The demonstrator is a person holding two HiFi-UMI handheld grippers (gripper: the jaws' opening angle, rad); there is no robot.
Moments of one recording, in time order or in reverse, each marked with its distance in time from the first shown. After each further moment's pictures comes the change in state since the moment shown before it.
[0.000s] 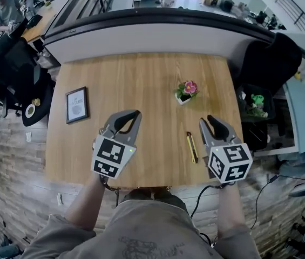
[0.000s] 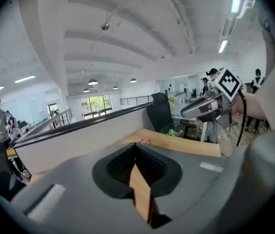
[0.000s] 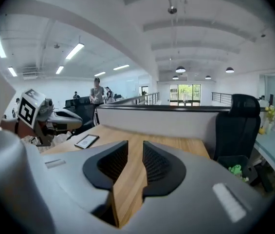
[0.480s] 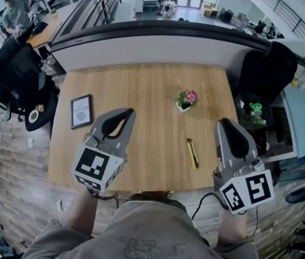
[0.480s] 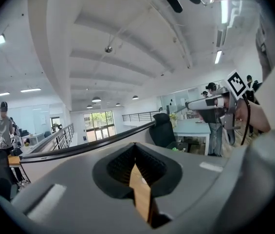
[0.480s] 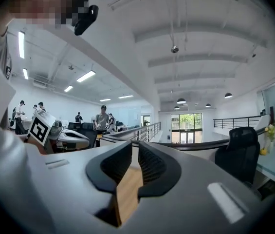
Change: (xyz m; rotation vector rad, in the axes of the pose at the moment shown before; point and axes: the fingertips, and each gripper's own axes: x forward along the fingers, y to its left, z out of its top) left arm -0.073 0.013 0.084 0.014 -0.213 0.040; right arm -0.109 0.046 0.116 -0.061 -0.389 0.007
